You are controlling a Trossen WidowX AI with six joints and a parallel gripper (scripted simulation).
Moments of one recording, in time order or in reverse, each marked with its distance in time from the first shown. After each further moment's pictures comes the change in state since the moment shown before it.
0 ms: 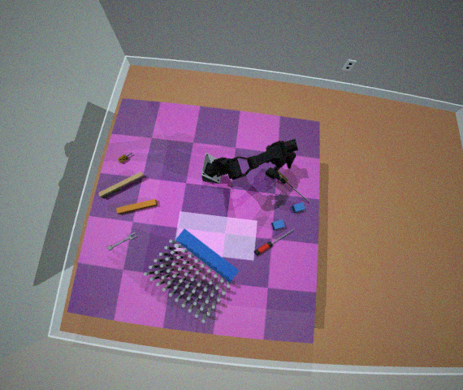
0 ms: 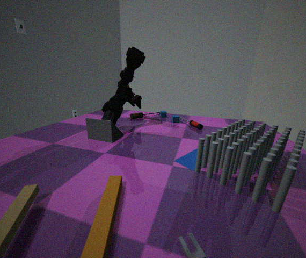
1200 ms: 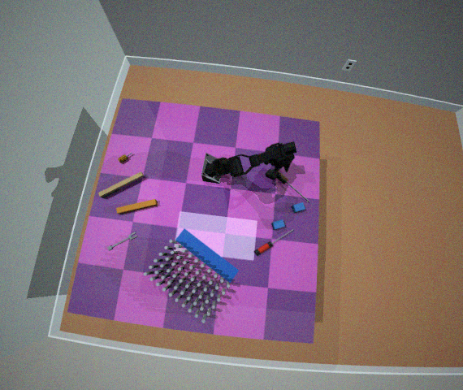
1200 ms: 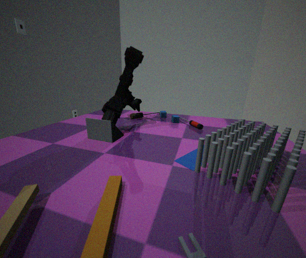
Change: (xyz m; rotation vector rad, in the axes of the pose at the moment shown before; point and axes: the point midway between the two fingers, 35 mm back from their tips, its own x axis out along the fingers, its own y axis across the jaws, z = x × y) arm 0.020 -0.002 0.012 -0.024 0.013 -0.002
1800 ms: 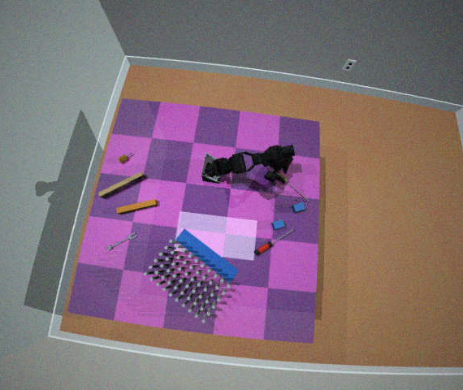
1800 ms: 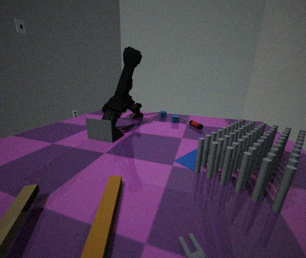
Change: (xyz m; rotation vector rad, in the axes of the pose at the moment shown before) arm 0.024 0.001 0.016 -0.001 0.002 -0.001
